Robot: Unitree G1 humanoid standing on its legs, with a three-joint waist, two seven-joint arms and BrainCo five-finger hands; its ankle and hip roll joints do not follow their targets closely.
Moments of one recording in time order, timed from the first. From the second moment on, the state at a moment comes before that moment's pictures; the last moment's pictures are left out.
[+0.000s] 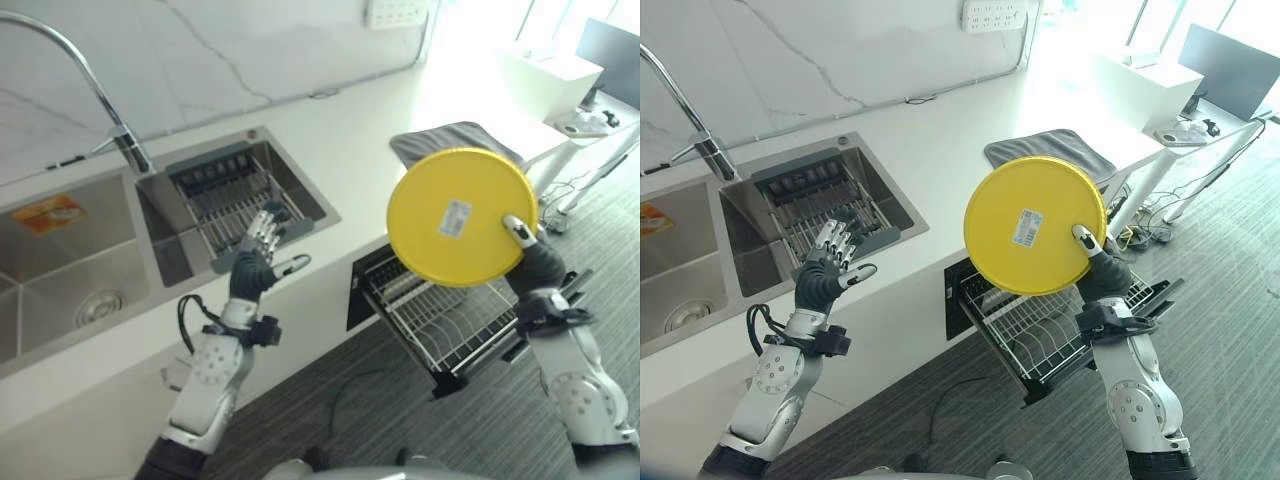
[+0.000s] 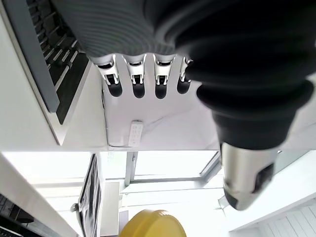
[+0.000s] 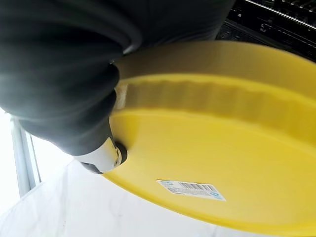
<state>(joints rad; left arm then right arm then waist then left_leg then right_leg) 0.03 0.41 -0.25 -0.22 -0.32 -0.26 0.12 0.03 -0.43 -0.08 -0.30 1.06 0.04 -0.06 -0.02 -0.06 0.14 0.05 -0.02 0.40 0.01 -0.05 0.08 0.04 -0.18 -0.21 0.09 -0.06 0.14</state>
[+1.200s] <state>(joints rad) 0.00 0.43 -0.16 -0.22 -0.33 -0.26 0.05 0.04 -0.45 -0.05 -0.35 0.61 -0.05 0.01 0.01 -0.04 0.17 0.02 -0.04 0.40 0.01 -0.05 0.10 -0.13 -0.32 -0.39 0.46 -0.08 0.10</state>
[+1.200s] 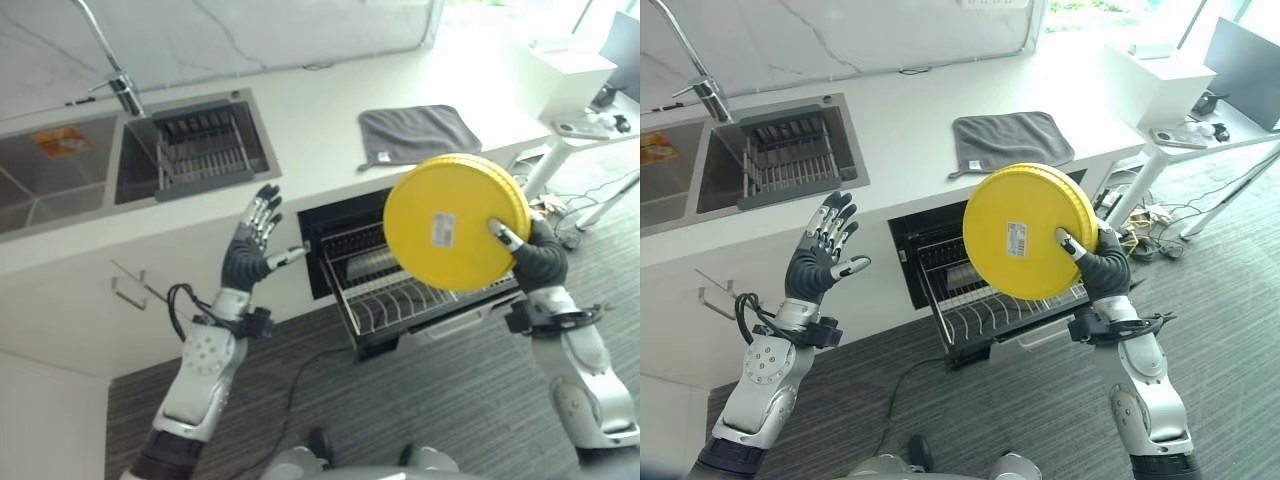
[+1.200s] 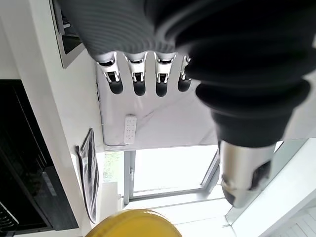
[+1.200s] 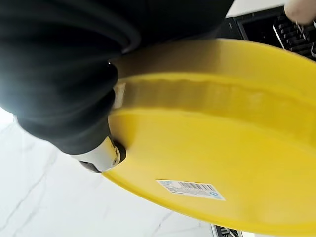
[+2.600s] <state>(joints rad) 0.26 0.25 0.02 0.54 -0.45 -0.30 0.24 -0.11 -0.75 0.12 -0.02 -1.02 -0.29 -0.83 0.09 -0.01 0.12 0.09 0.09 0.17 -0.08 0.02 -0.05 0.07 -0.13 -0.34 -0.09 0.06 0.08</state>
